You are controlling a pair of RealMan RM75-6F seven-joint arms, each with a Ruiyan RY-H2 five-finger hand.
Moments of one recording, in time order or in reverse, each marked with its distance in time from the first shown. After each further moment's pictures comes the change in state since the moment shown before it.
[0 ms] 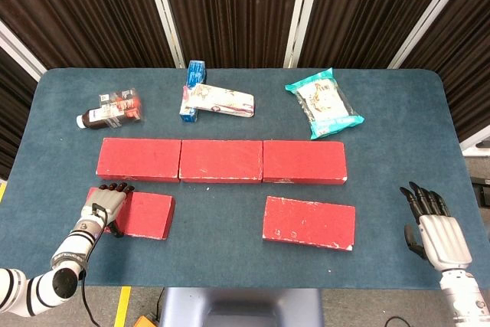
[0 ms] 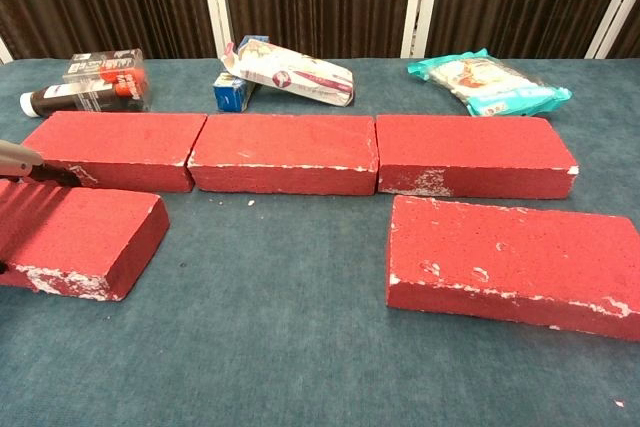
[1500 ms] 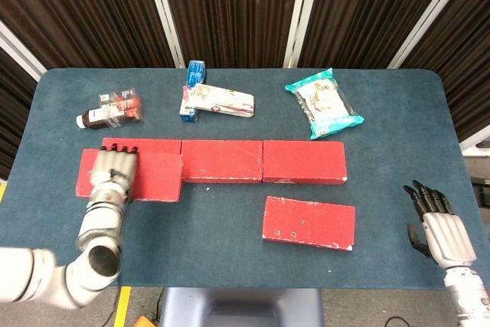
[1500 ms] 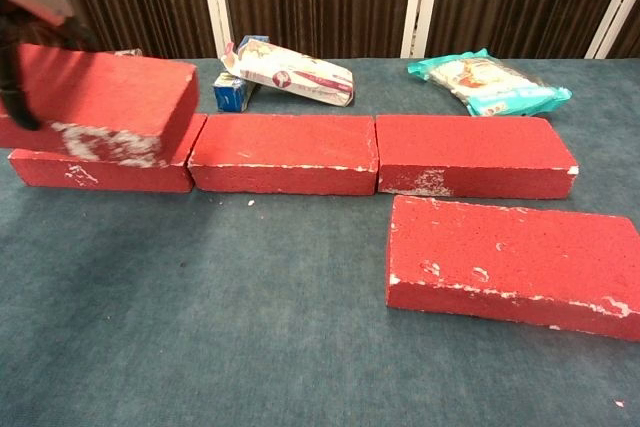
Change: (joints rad) left arm -0.410 0.103 -0.323 -0.166 -0.748 0.312 0.450; right arm 0.011 0.026 0.004 0.007 0.016 -0.025 0.047
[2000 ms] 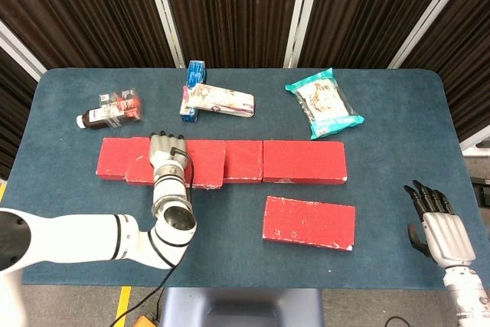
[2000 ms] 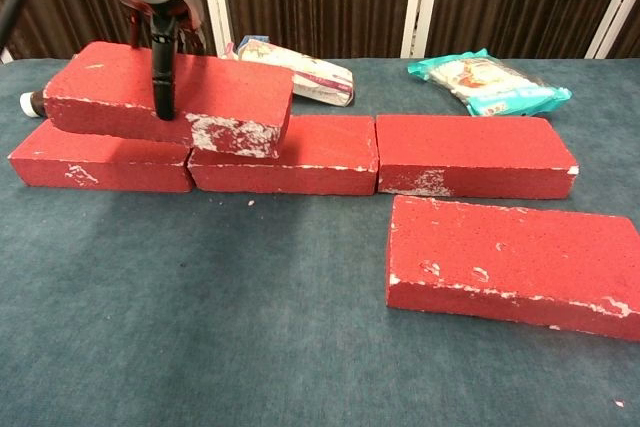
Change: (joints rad) left arm -0.126 -0.302 -0.243 0.421 -0.252 0.049 0.320; right arm 0.004 -0.010 0.005 -0.001 0.024 -0.005 -0.030
